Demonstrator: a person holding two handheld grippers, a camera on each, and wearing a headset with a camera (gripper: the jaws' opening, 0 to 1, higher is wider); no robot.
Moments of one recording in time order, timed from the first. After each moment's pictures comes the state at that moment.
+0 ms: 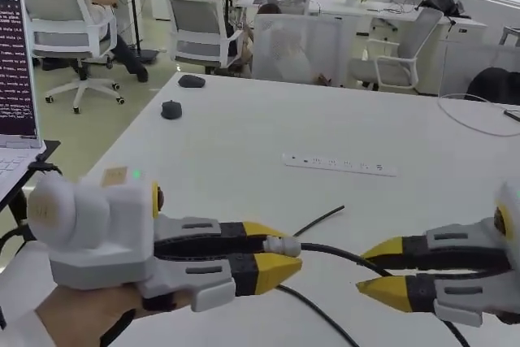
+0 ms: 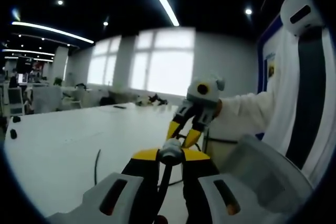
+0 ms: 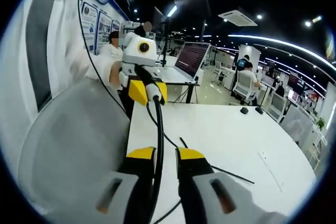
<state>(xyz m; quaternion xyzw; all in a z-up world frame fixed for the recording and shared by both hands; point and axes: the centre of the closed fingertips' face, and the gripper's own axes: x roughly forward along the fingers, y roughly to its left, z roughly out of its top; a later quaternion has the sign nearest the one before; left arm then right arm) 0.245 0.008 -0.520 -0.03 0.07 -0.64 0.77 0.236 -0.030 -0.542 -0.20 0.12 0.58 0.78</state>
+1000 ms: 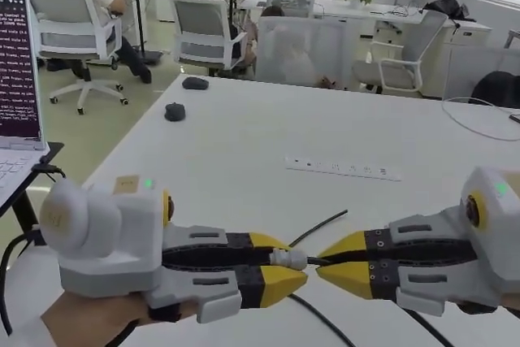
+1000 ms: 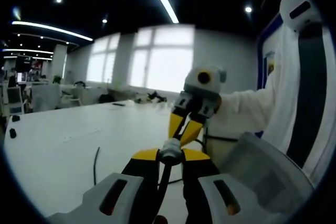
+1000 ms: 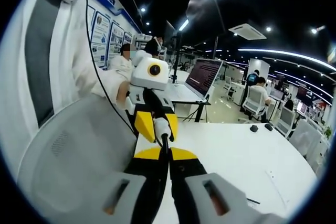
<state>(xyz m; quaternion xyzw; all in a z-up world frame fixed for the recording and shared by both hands) 0.246 0.008 -0.525 -0.03 0.08 -0.64 0.77 0.236 -0.003 -0.527 -0.17 0.08 0.61 0.77</state>
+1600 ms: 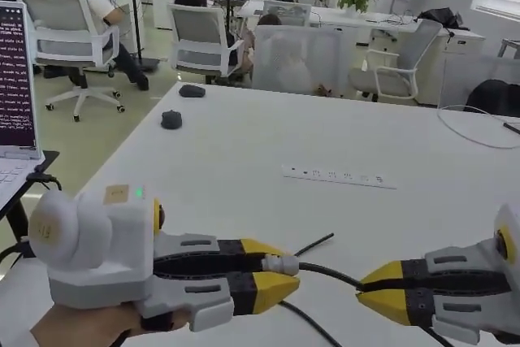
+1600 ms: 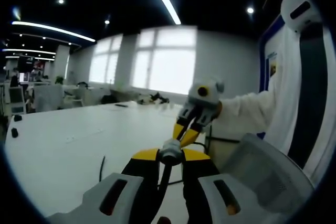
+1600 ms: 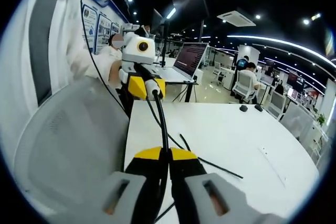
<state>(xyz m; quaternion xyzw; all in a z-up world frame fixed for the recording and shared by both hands) 0.251 0.011 -0.522 -0.03 0.08 -0.63 0.77 0.243 -0.057 -0.566 -0.19 0.14 0.56 0.80</state>
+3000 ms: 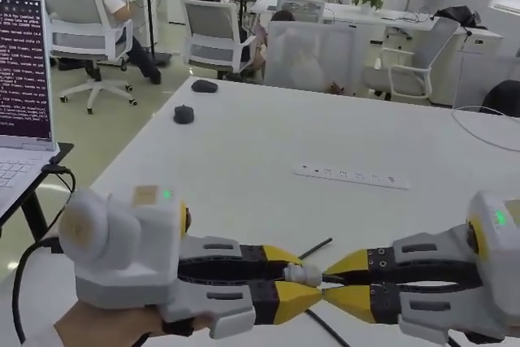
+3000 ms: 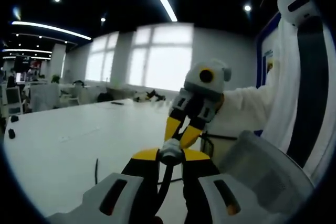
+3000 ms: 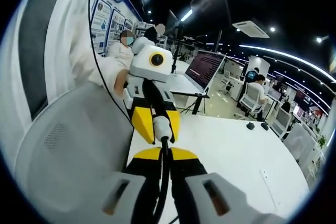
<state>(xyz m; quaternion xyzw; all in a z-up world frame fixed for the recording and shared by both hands) 0.242 0.001 -0.527 -0.02 0.09 -0.64 0.76 0.237 0.001 -0.538 -0.22 0.10 0.59 0.77</state>
